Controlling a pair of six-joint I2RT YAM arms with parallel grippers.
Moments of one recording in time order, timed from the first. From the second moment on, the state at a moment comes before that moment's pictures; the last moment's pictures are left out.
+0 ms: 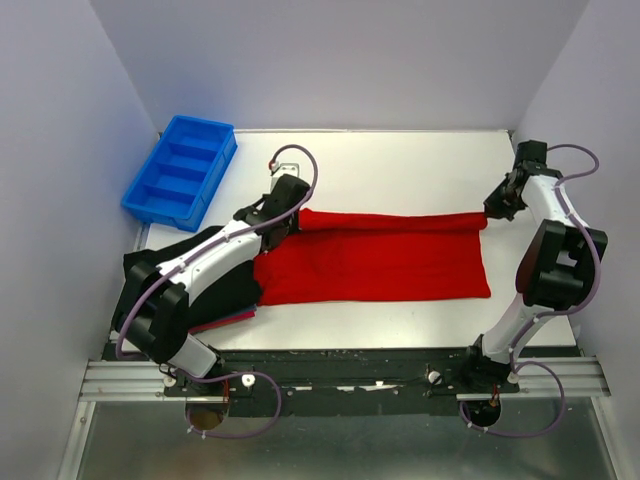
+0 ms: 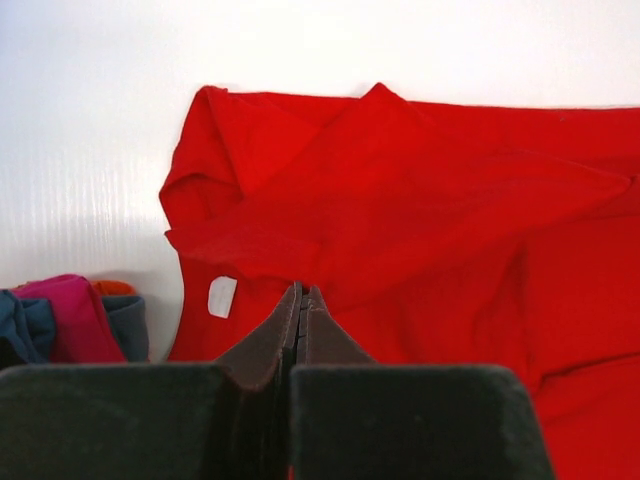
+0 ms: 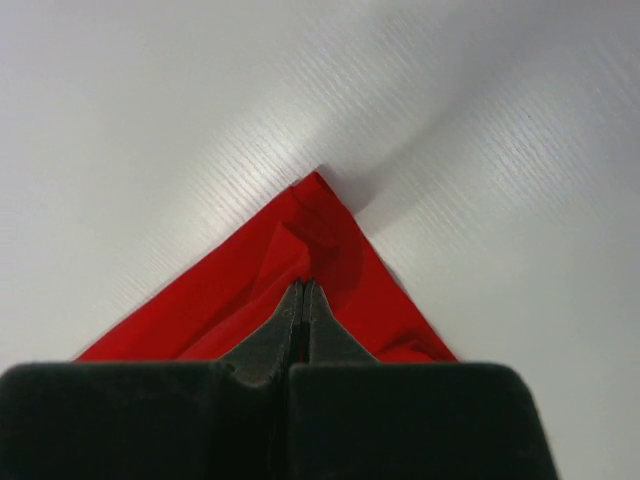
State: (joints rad) left arm -0.59 1.51 1.11 -0.39 -0.40 -0.41; right arm -0.26 1.81 1.42 -0.70 0.03 0.51
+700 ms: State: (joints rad) left arm -0.69 1.50 0.98 -0.51 -0.36 -0.51; right arm -0.27 1.76 1.22 -0.65 0.09 0.59
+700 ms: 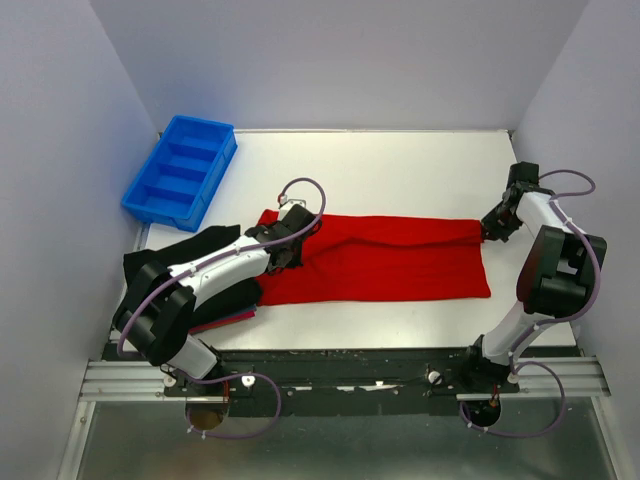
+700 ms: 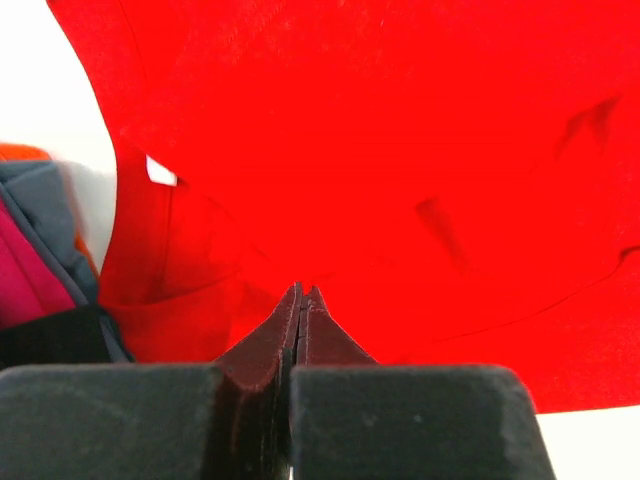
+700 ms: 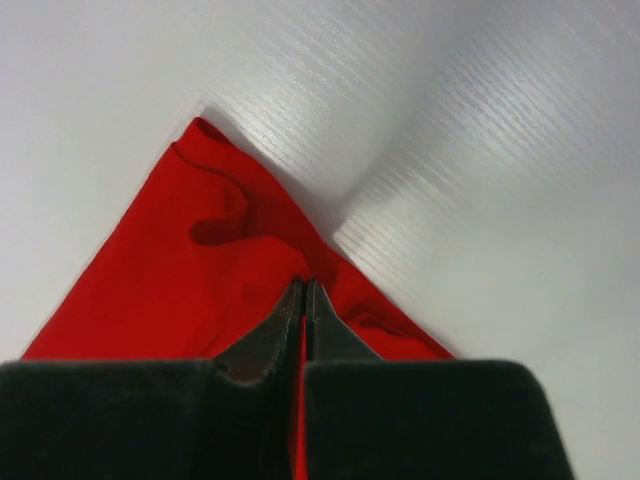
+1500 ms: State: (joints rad) left arm -0.67 1.52 1.14 -0.50 -0.34 -0.54; right arm -0.17 1.48 0.97 -0.44 -0.07 0.58
